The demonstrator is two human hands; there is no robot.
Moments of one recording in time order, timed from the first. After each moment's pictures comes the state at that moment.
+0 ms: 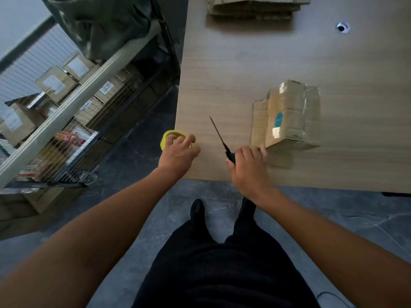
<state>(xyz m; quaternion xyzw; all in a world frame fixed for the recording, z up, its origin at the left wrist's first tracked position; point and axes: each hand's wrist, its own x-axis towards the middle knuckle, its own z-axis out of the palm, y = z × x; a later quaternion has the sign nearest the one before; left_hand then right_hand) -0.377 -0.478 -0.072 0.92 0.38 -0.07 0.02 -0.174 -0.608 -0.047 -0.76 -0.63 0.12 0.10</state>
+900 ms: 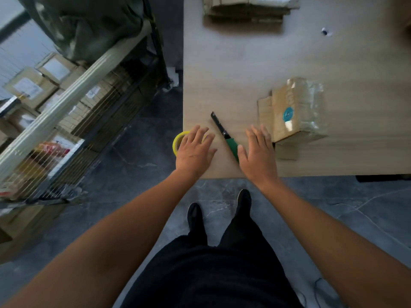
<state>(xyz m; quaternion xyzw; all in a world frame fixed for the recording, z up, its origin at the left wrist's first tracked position) -0.384 -0.480 -0.077 0.89 0.42 0.06 0.16 -0.215 -0.583 -0.049 -0.82 -0.54 0.09 0.17</state>
